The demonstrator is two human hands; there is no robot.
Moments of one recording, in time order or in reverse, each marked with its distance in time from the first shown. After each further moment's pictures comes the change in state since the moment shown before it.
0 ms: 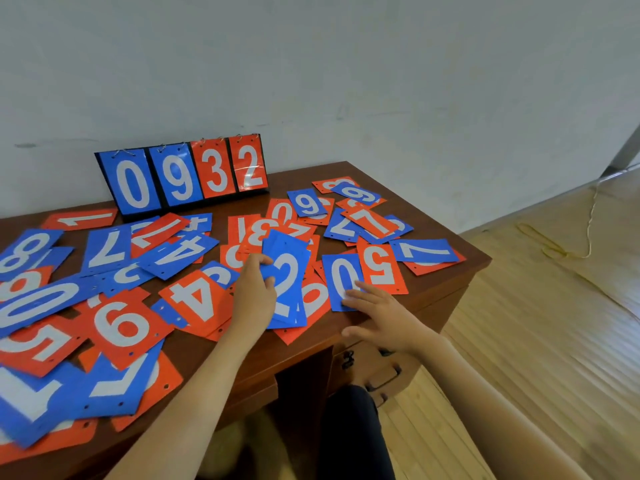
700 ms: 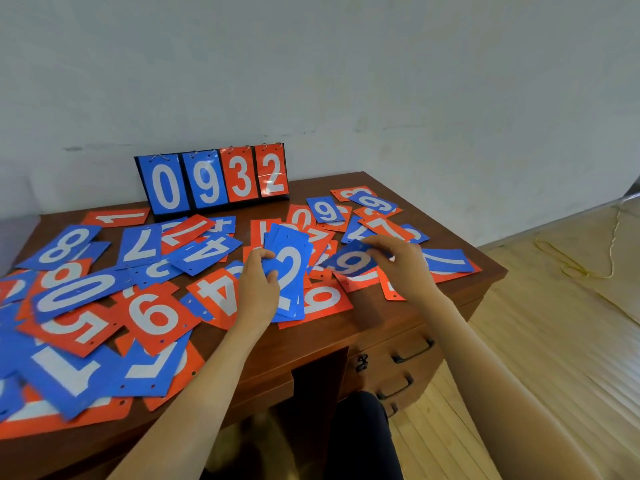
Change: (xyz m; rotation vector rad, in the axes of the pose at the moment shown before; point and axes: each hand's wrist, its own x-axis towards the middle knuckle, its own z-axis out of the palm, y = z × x) left_hand -0.002 -0.001 -0.028 -0.094 0.097 -0.030; right_hand 0.029 -0.039 -0.071 0.329 0.594 0.064
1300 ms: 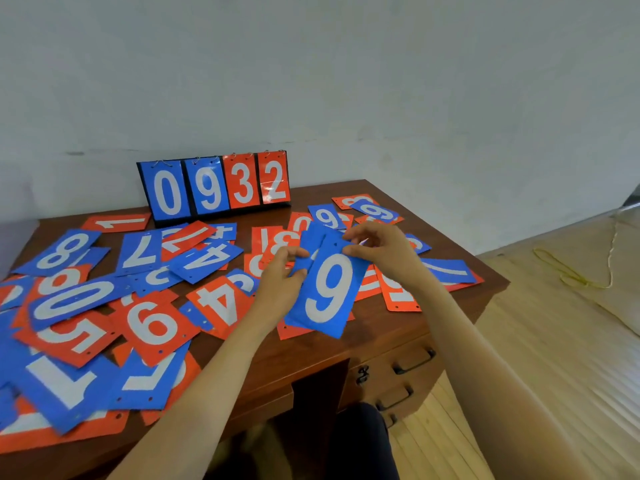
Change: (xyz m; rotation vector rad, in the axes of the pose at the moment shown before) left_hand 0.003 0.032 0.005 -0.348 -0.295 -0.028; right_hand 0.036 -0.029 -0.003 0.294 -0.151 0.080
